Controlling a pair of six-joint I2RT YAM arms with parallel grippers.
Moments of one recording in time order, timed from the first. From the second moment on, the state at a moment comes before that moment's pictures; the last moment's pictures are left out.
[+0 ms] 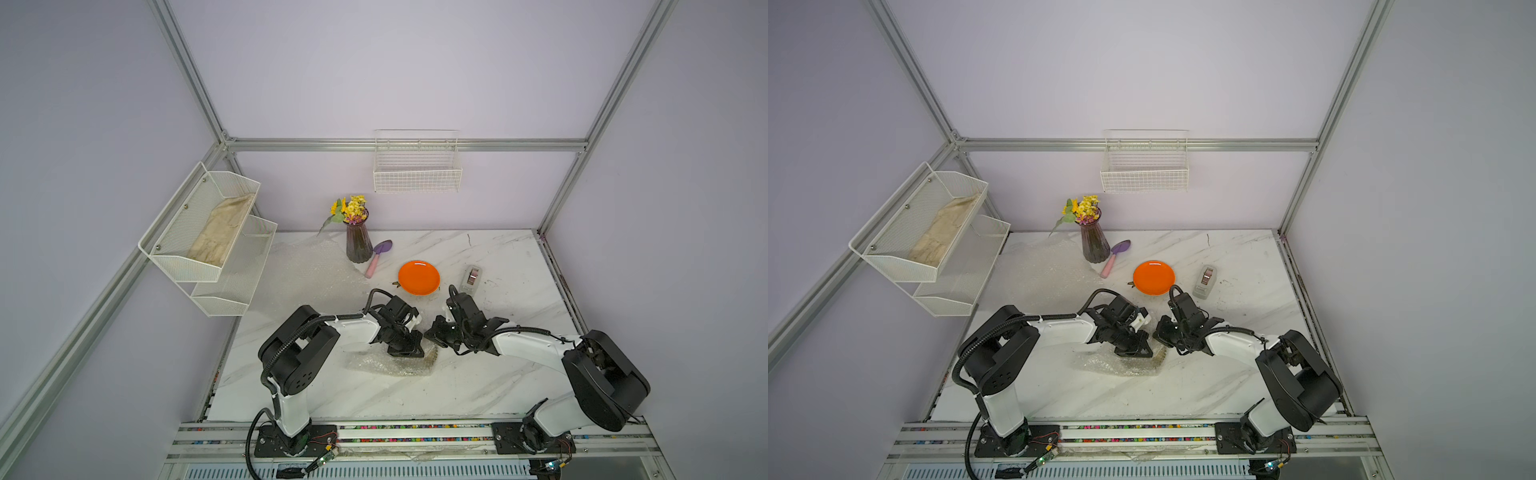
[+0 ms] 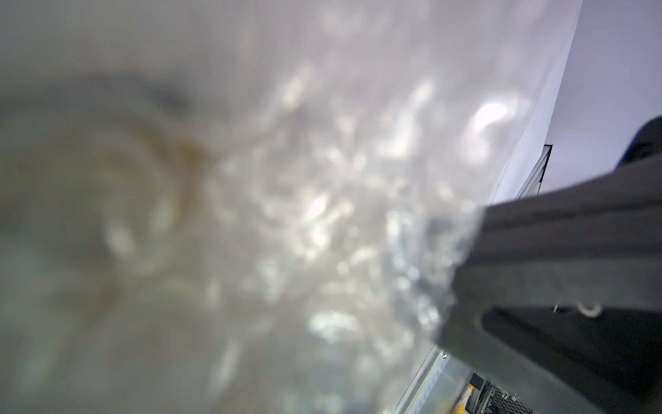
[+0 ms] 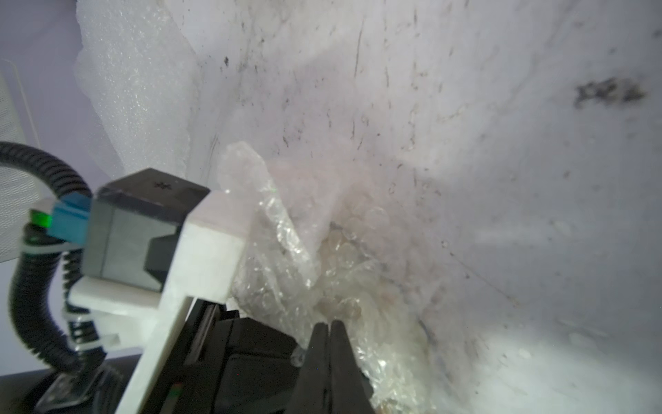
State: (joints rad) left arm -0.75 1.84 0.98 -0.28 0.55 -0.61; right arm 0.65 1.51 0.69 -0.03 -0.36 1.06
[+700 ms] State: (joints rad) left arm -0.77 1.56 0.97 -0.54 0.31 -0.61; right arm 0.66 1.60 0.62 0.12 -0.36 1.12
